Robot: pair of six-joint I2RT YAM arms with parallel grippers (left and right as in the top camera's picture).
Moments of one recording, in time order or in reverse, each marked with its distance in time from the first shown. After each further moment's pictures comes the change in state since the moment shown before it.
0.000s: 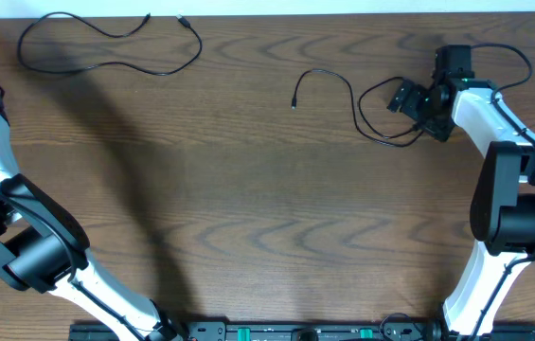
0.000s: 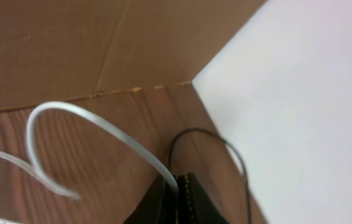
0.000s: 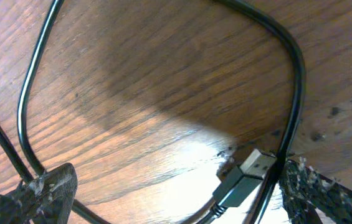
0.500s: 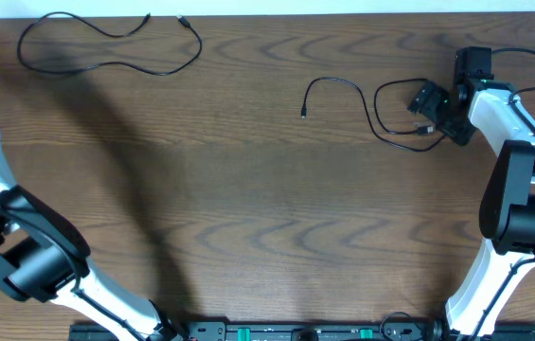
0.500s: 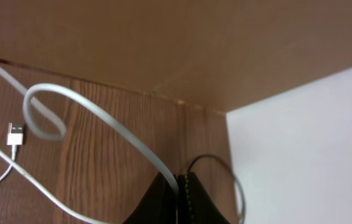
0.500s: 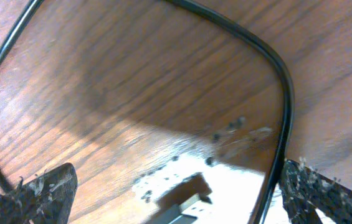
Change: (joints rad) left arm 0.023 -0.053 0.000 -0.142 -0.174 -0.369; right arm -0.075 0.003 0.000 -0.018 0.071 0.000
